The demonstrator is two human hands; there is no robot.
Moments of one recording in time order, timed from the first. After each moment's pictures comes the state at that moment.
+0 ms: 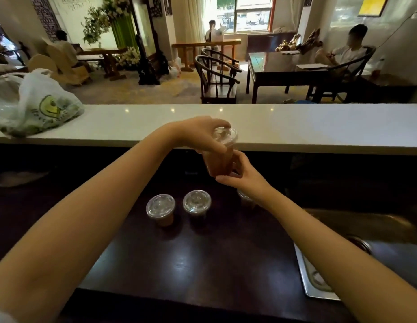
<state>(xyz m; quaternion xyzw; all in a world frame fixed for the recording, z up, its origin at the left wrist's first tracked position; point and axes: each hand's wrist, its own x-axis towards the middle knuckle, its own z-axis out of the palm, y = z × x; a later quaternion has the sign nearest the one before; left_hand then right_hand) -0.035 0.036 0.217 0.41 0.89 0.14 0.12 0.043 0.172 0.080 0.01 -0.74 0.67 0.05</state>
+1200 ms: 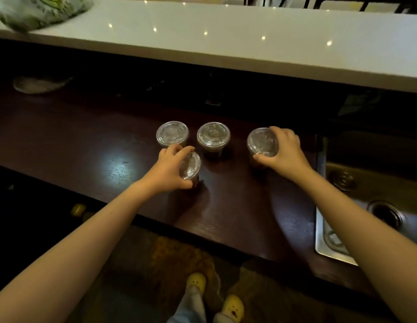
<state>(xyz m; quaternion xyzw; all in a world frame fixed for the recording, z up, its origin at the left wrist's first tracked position) 0.022 -0.078 -0.033 0.19 0.95 0.22 0.12 0.050 0.209 -0.029 -0.06 -0.94 0.33 0.05</state>
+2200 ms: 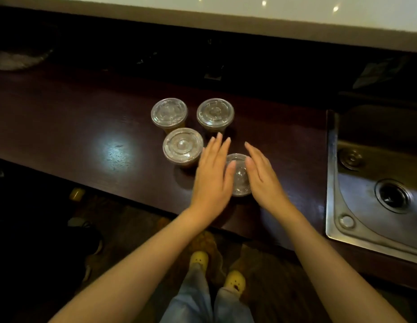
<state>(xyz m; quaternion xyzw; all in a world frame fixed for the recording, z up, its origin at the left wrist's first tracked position) 0.092 0.002 -0.067 0.20 0.89 0.40 -0.04 0.111 0.132 -0.074 -0.07 -0.87 0.50 0.02</state>
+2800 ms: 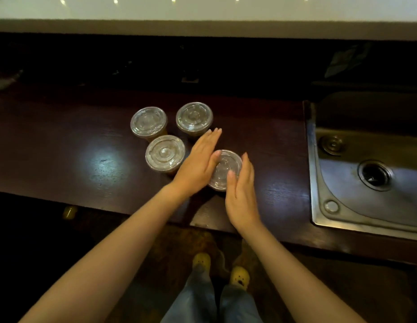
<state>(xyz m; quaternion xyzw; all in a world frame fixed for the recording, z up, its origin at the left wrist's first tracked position) 0.036 0.002 -0.073 0.32 0.88 0.34 0.07 0.138 0.095 -0.081 -0.20 -0.81 0.54 0.06</state>
